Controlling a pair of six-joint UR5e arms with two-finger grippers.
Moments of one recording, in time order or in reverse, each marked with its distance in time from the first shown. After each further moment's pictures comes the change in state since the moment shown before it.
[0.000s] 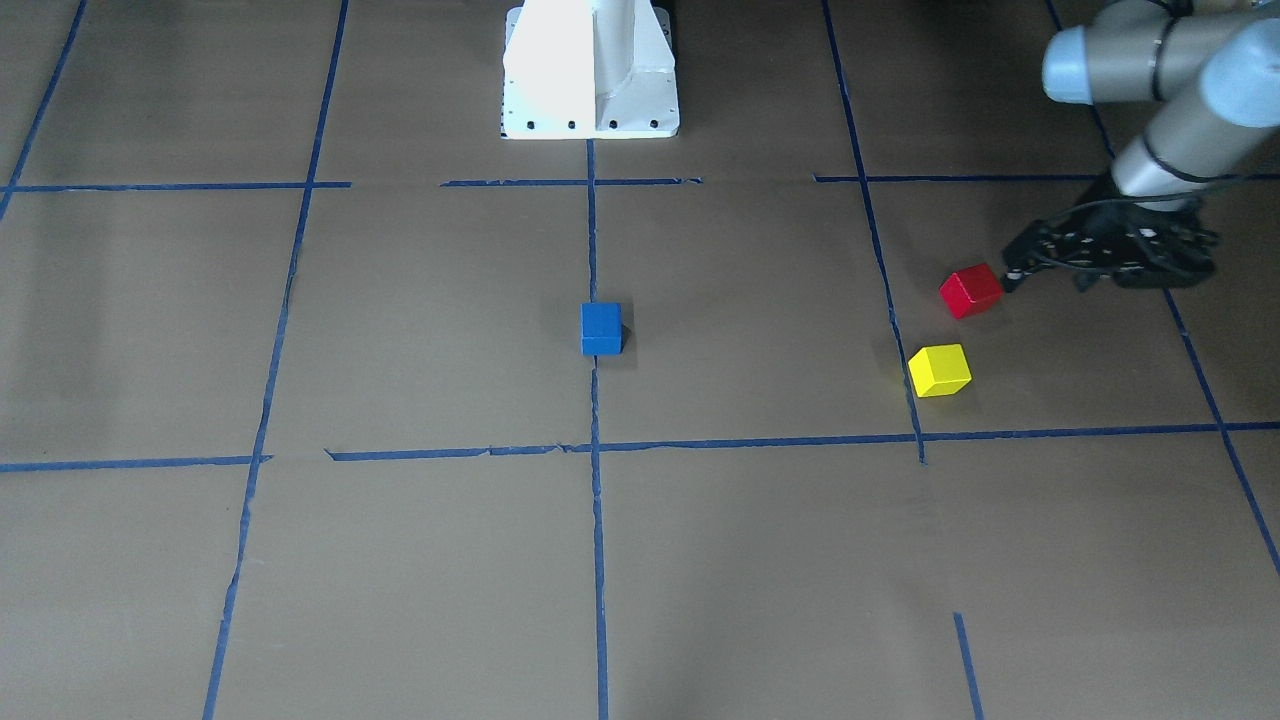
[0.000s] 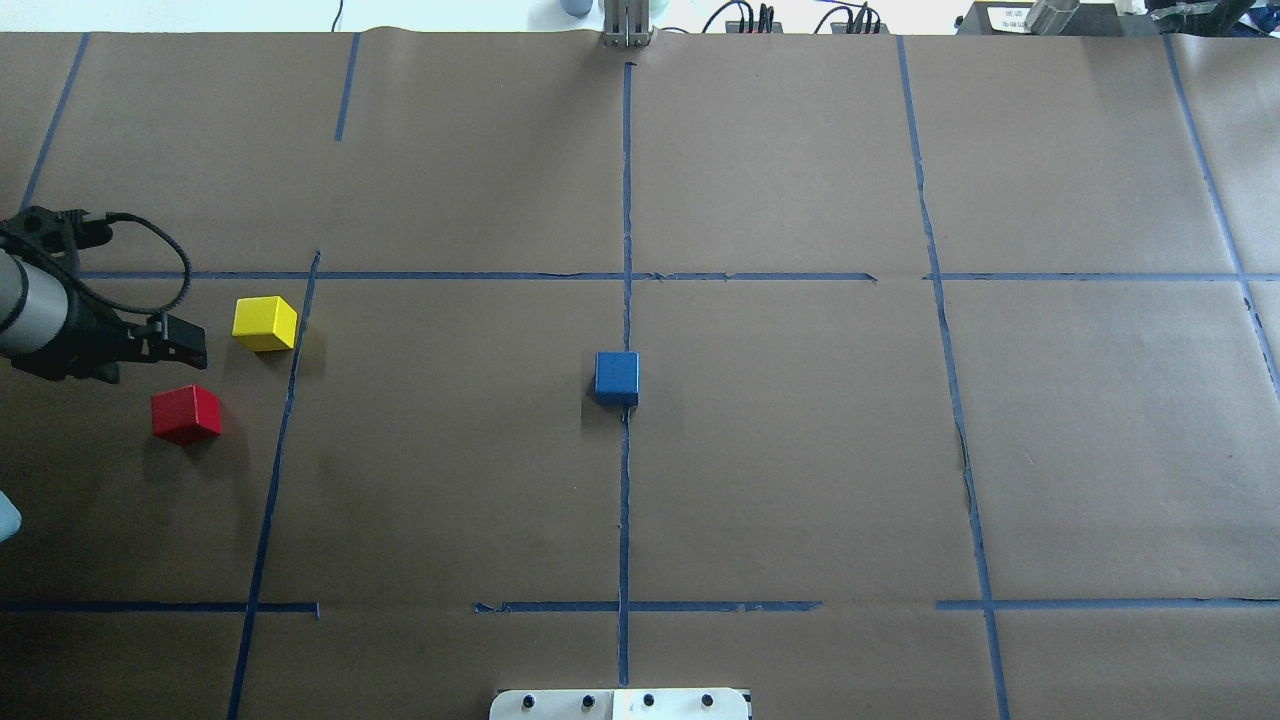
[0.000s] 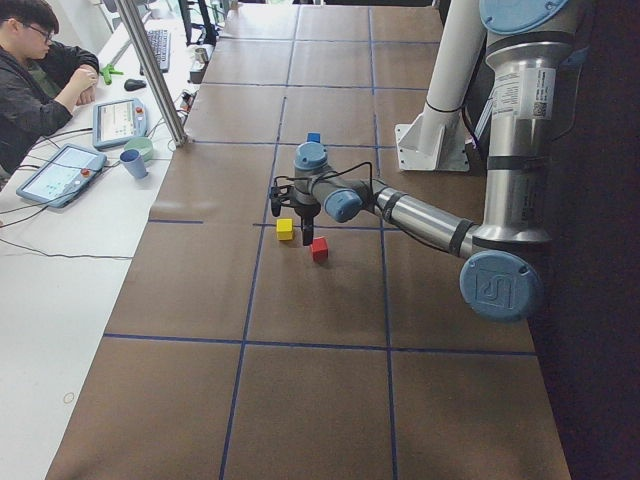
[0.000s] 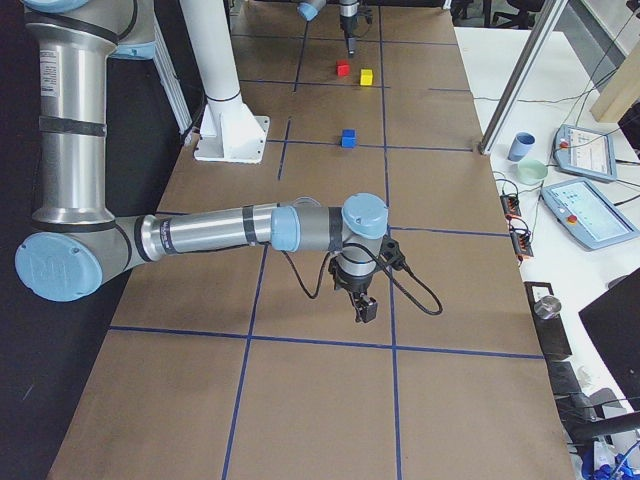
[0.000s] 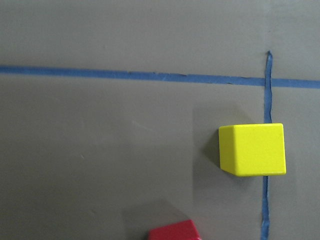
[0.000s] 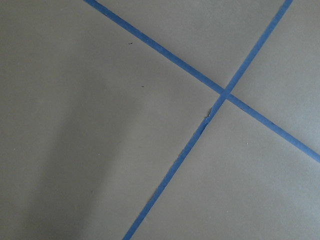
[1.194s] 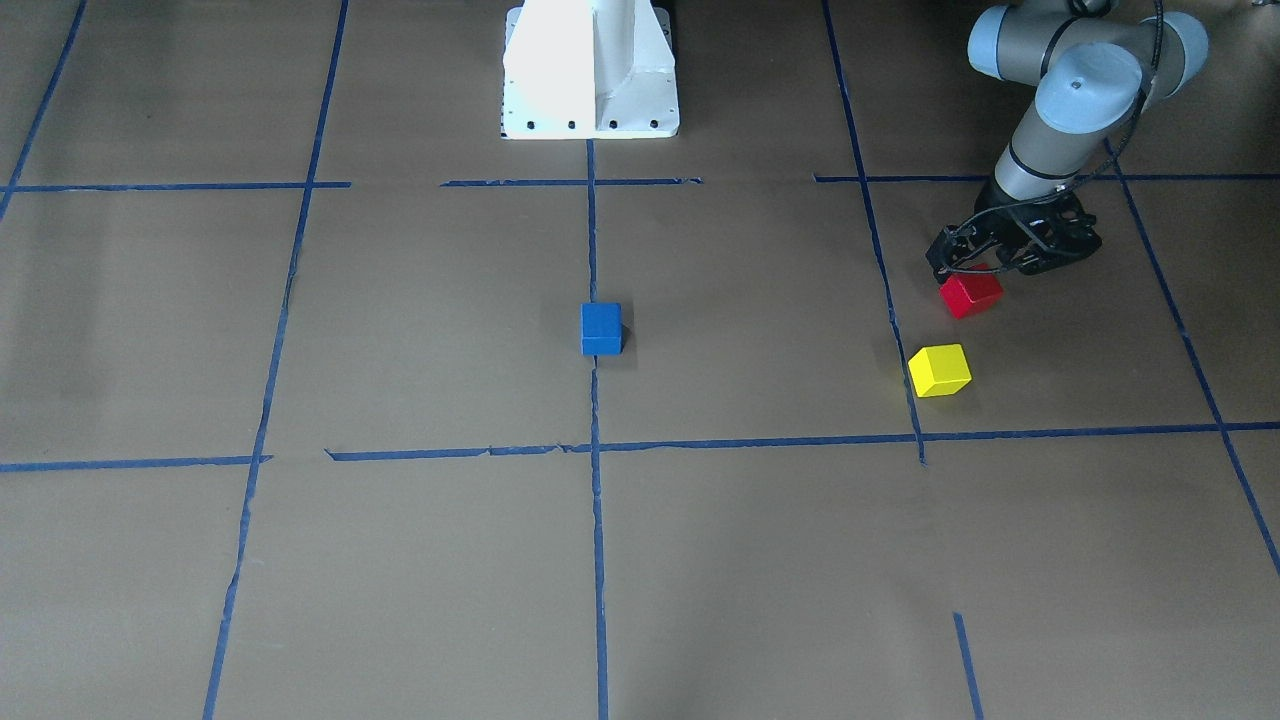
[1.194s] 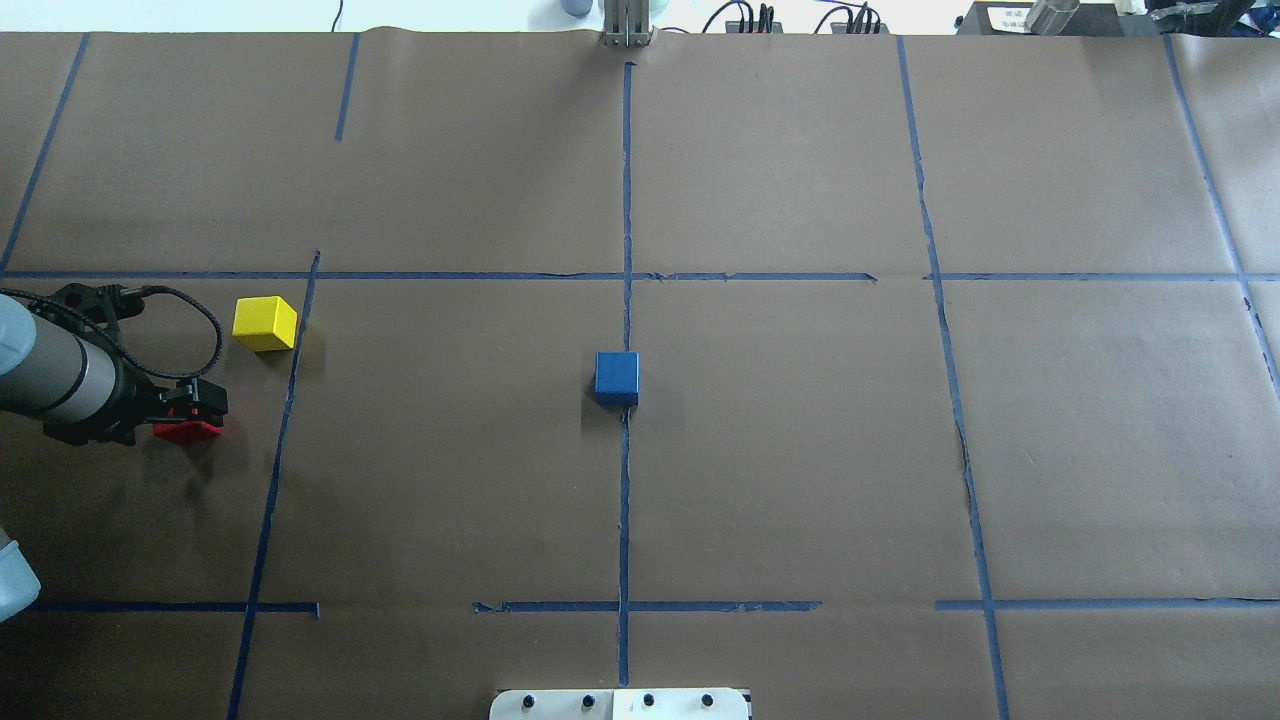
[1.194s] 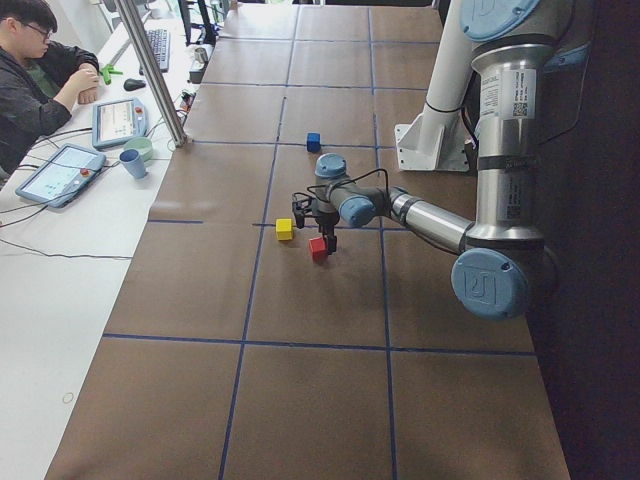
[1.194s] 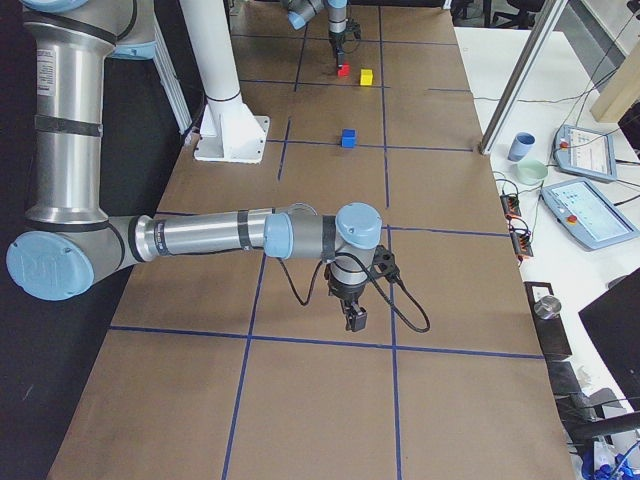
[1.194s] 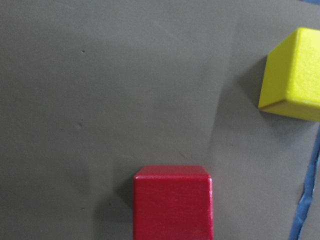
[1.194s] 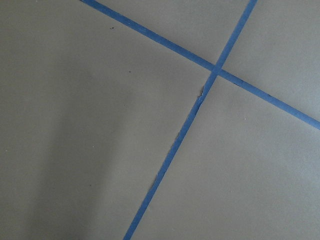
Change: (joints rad) left arm 0.105 0.035 0.043 -0.014 0.052 -0.062; right arm 0.005 -0.025 -0.006 0.004 0.001 0.082
